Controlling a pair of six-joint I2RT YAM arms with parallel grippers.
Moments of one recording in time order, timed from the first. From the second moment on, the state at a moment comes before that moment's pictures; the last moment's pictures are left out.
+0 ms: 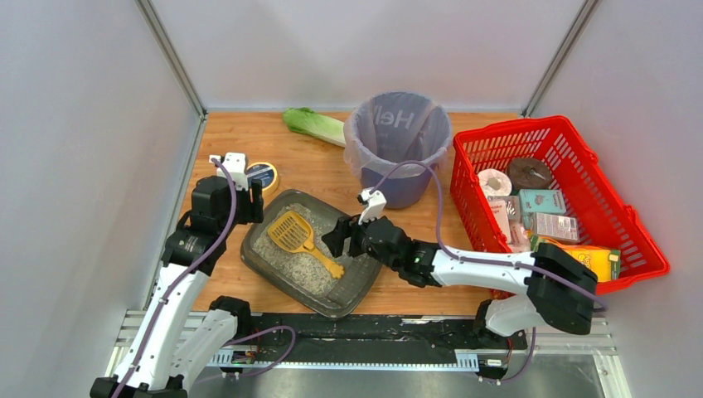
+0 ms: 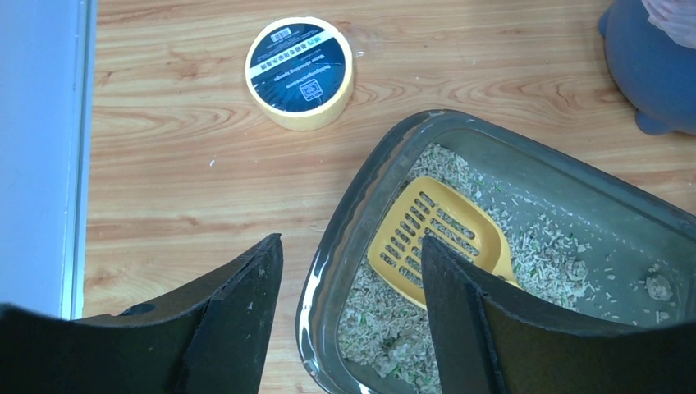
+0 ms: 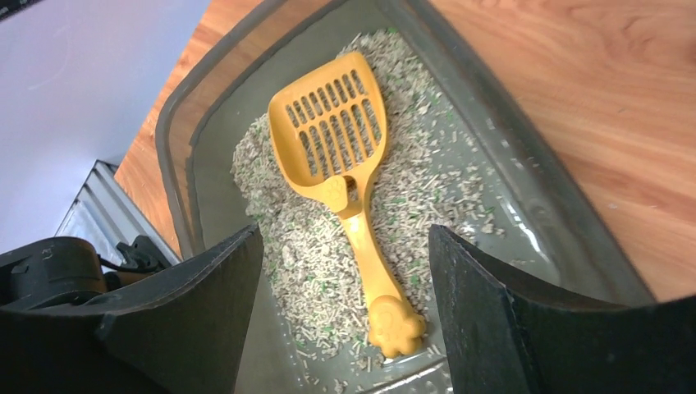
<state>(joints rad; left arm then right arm) -0.23 0.75 0.87 -0.63 -0.12 -0.05 1.13 1.41 0.74 0.33 0.27 0.67</state>
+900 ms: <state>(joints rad) -0.23 0.71 0.86 -0.61 -0.16 -0.07 0.89 0.64 0.52 0.03 0.64 0.43</state>
